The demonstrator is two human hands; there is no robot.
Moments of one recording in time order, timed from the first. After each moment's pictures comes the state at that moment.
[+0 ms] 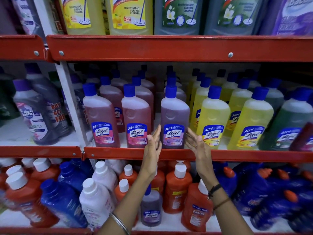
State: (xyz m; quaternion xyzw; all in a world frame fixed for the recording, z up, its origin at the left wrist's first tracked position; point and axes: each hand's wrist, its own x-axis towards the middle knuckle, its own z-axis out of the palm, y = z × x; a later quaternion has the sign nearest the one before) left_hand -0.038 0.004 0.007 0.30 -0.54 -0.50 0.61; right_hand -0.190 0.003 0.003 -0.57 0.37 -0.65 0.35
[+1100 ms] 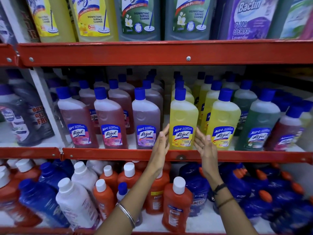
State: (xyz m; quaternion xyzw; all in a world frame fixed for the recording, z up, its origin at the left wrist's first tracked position) left_hand -0.140 0.004 0.022 0.35 -0.58 -0.50 0.55; right_hand -0.292 0.010 0.010 -0.52 0.39 -0.67 0.35
